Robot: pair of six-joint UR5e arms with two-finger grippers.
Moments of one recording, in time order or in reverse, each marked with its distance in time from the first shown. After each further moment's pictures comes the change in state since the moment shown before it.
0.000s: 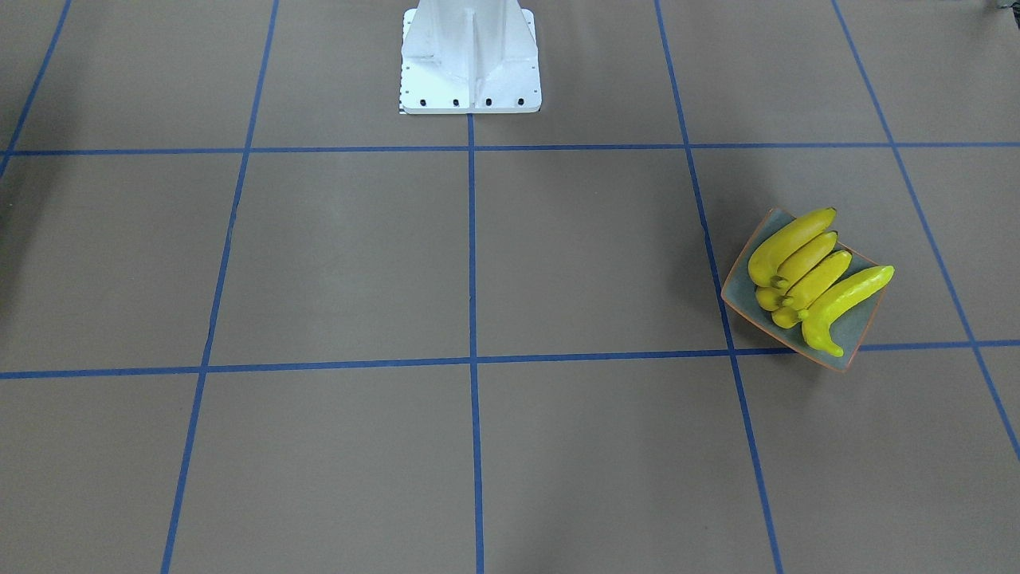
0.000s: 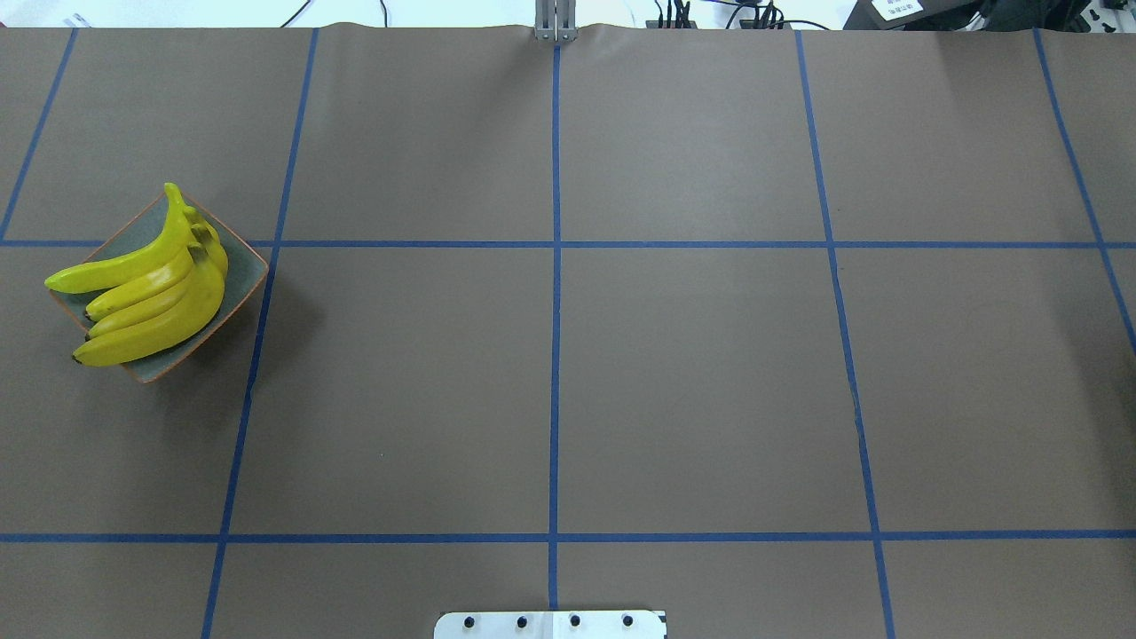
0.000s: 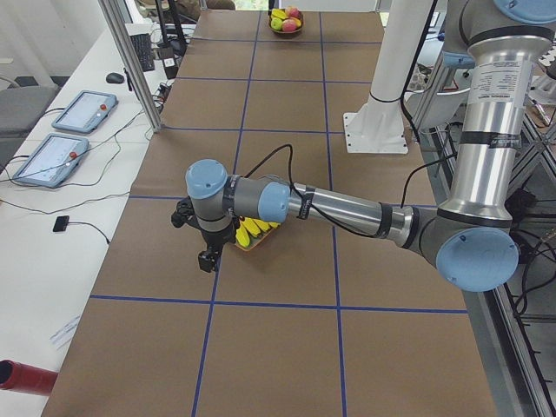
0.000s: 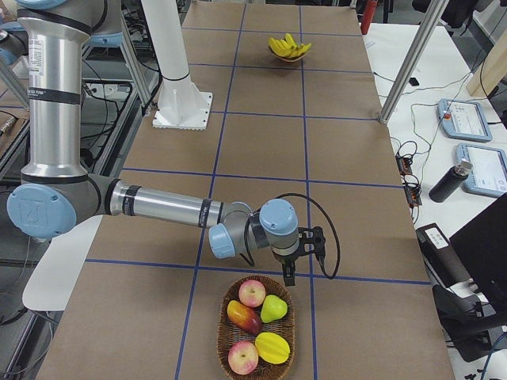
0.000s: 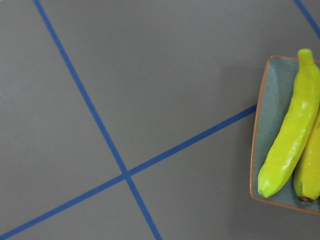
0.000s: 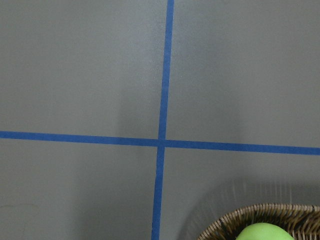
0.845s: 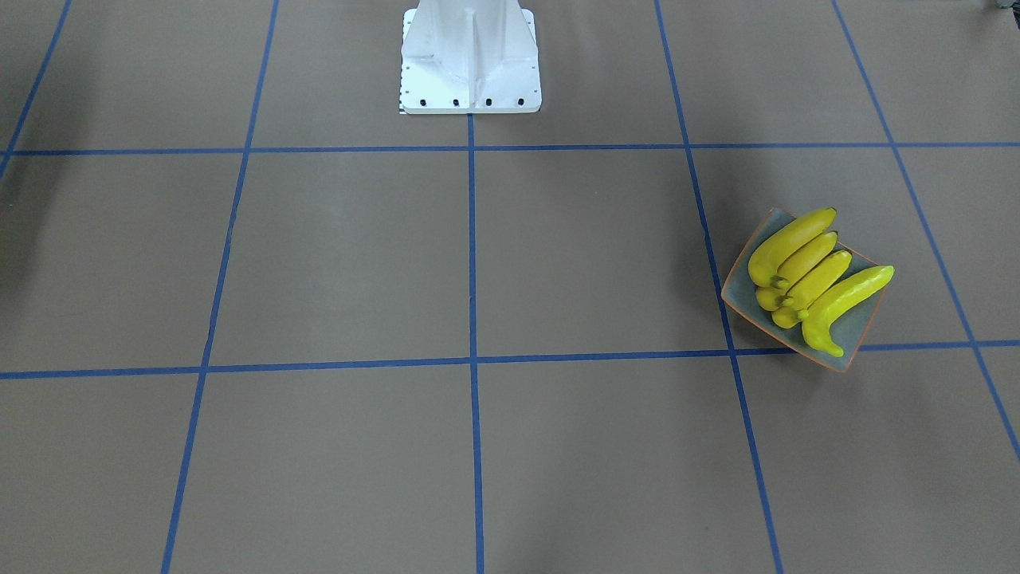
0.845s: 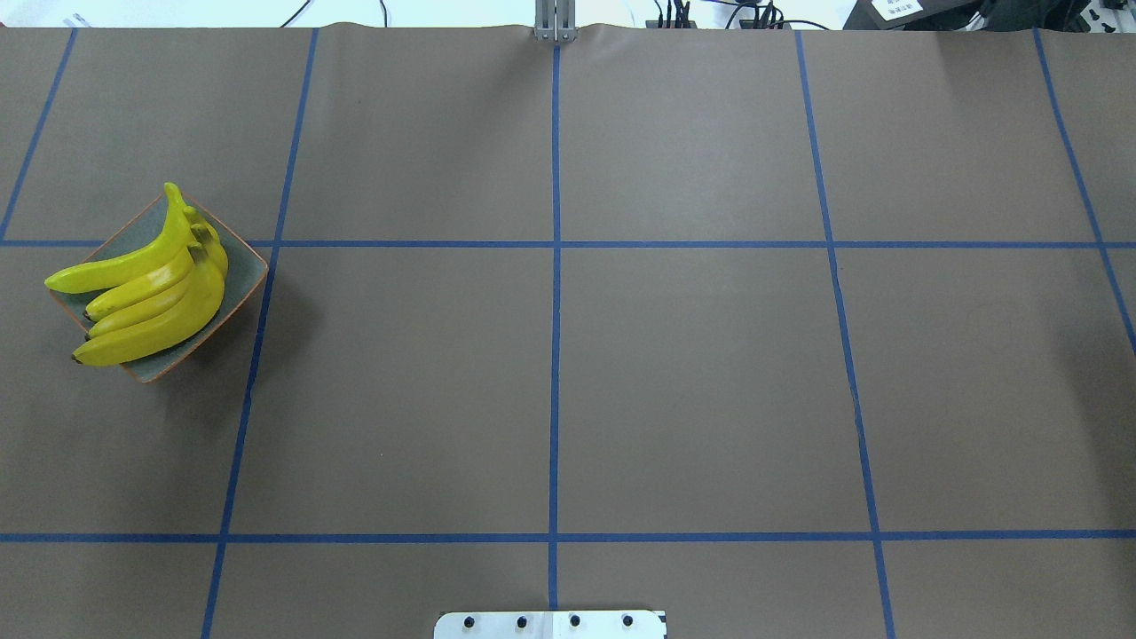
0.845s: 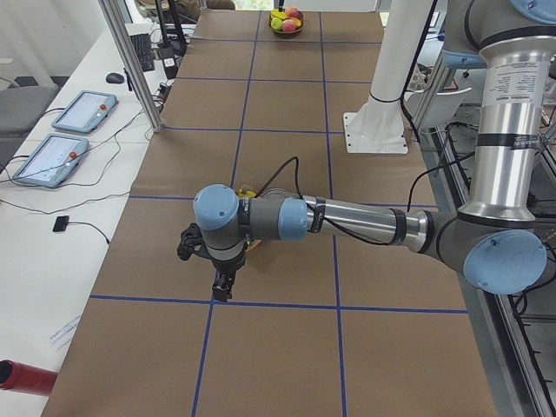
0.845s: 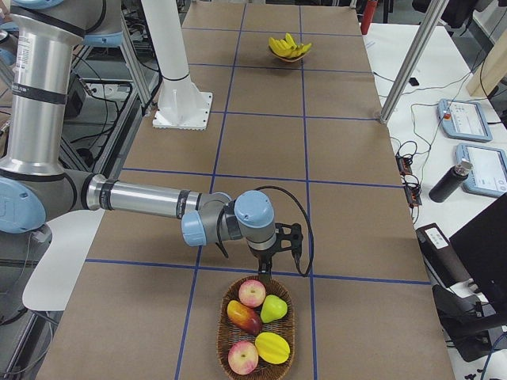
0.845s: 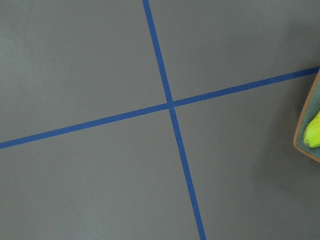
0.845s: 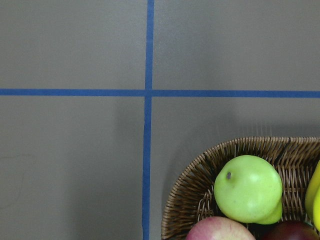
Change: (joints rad) left arm -0.101 0.068 0.003 -0.011 0.003 0.008; right arm 0.028 -0.133 0.209 -0.169 -0.005 -0.029
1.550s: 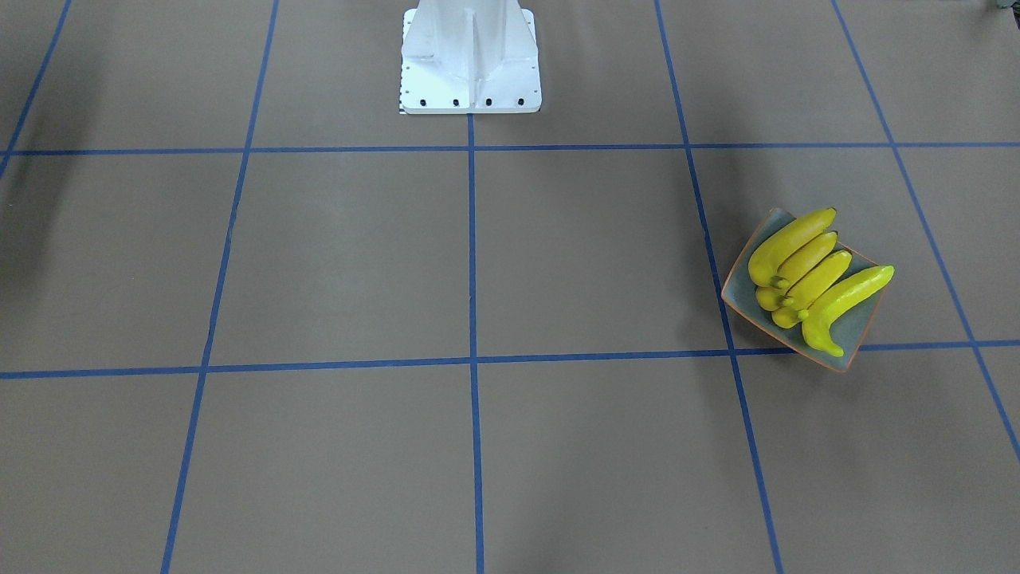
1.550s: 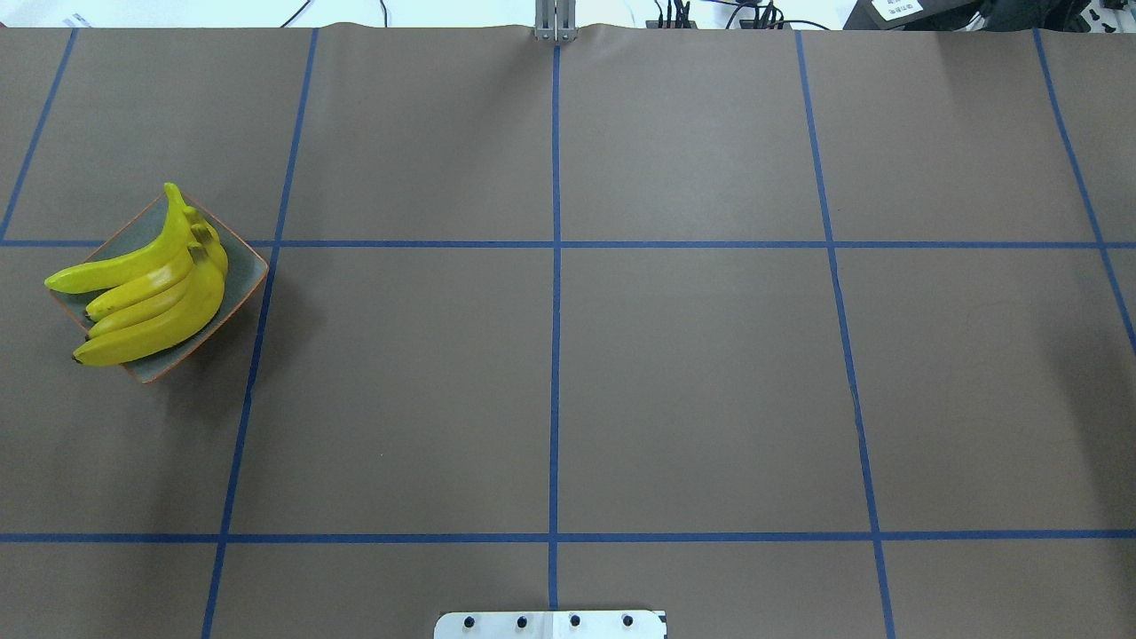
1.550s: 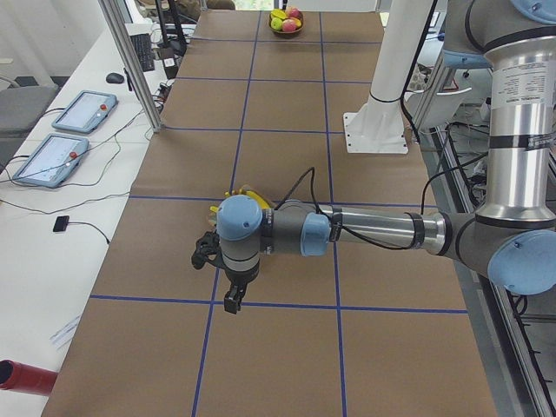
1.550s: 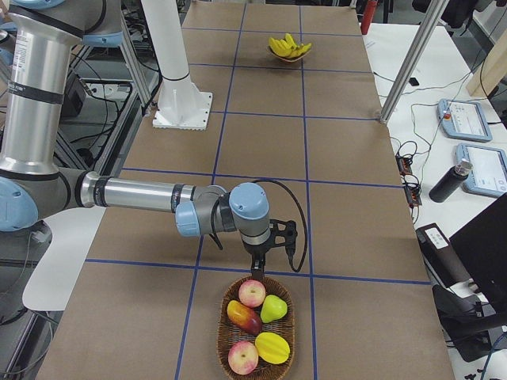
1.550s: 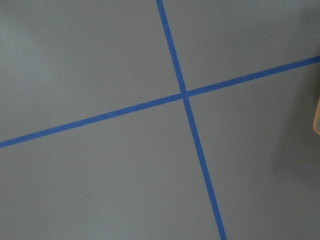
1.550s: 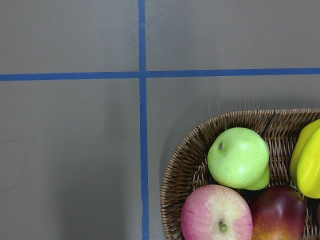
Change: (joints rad) left arm -0.003 0.119 -0.025 -0.174 0.029 0.002; right arm -0.002 -0.024 0.043 -0.048 -0.033 0.001
